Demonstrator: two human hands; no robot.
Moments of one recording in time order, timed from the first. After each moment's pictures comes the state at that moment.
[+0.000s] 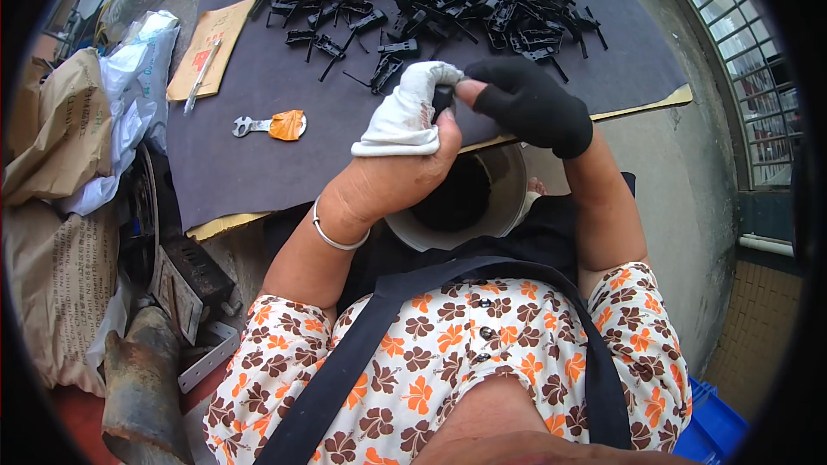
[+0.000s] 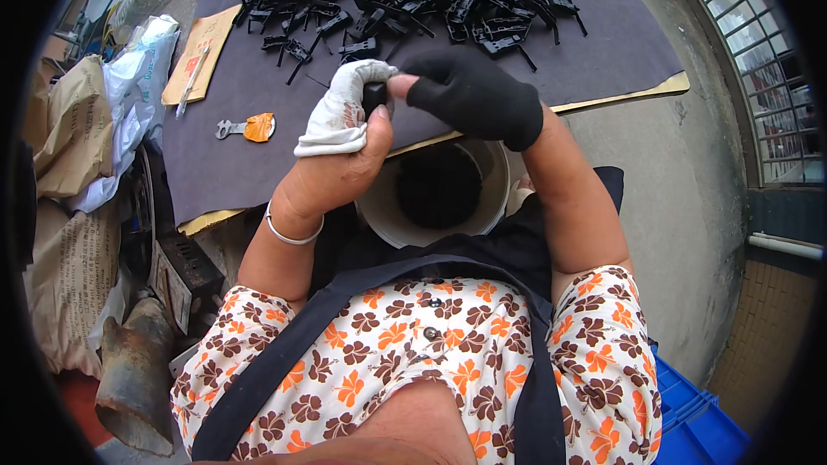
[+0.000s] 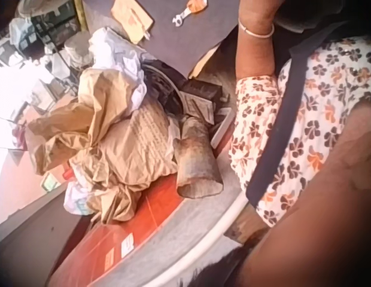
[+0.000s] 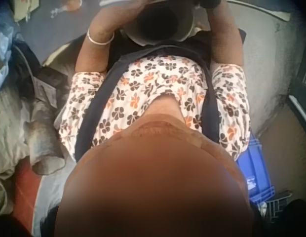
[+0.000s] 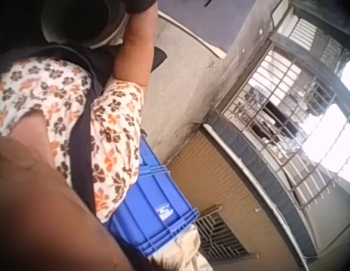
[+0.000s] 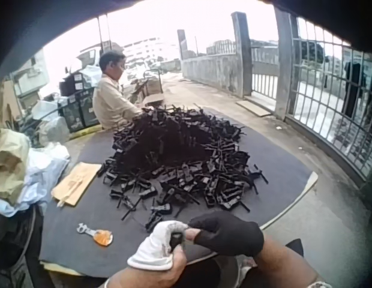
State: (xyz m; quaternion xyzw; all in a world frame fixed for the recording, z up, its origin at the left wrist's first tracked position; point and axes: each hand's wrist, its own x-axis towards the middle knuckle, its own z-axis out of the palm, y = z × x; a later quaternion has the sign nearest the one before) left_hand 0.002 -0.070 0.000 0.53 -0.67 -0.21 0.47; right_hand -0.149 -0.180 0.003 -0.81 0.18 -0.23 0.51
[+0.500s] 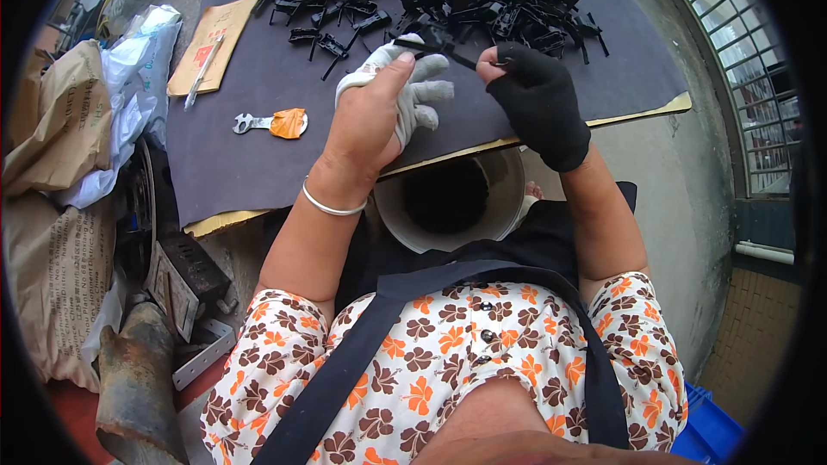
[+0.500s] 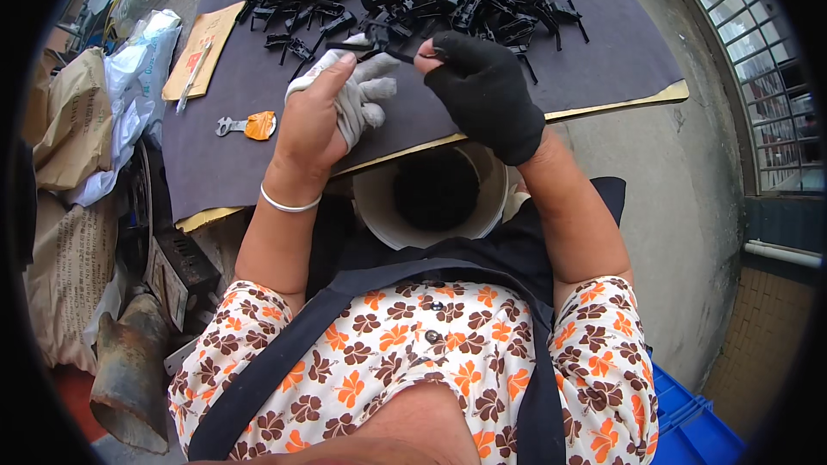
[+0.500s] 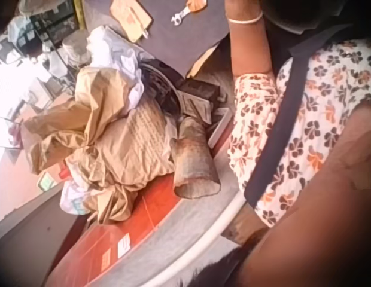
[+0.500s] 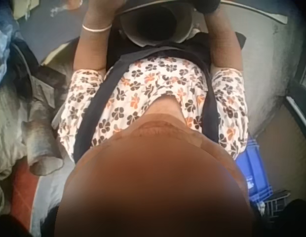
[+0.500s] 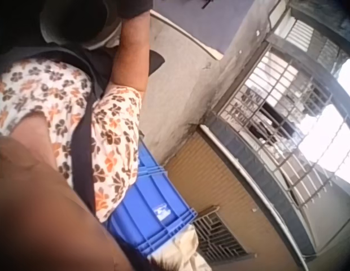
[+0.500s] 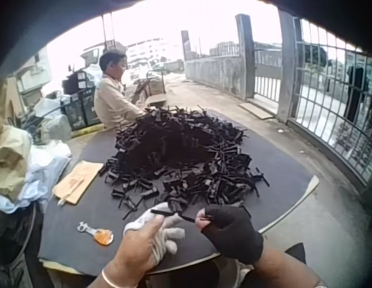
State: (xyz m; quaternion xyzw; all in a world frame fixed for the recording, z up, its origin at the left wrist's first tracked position) left_hand 0.028 -0.096 -0.010 0.41 -0.29 -0.59 0.63; right_hand -0.146 -0.167 -0.008 -0.74 0.29 -0.42 0.44
